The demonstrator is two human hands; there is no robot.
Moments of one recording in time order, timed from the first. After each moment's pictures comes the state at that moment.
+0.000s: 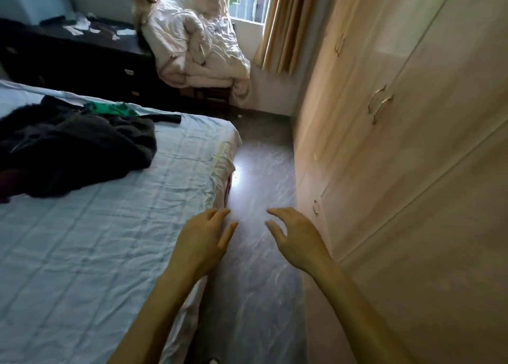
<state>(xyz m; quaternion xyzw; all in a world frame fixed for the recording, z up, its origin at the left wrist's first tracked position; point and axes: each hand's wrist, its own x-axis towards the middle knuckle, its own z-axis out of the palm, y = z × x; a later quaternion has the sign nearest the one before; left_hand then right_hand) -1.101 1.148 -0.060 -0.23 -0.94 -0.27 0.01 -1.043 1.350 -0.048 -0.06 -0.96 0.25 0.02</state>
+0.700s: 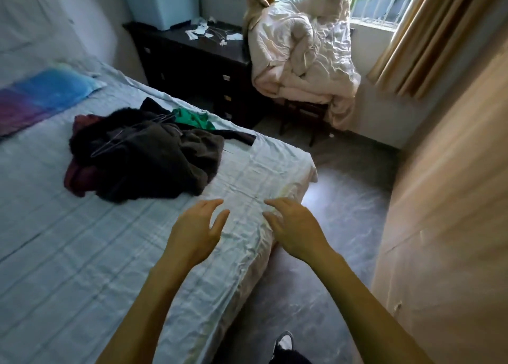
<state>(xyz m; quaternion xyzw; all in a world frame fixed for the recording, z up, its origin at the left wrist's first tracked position) -1.404 1.193 -0.065 0.03 -0.96 -0.27 0.04 -1.444 1.405 -0.061 0.16 -0.95 0.28 -0.03</state>
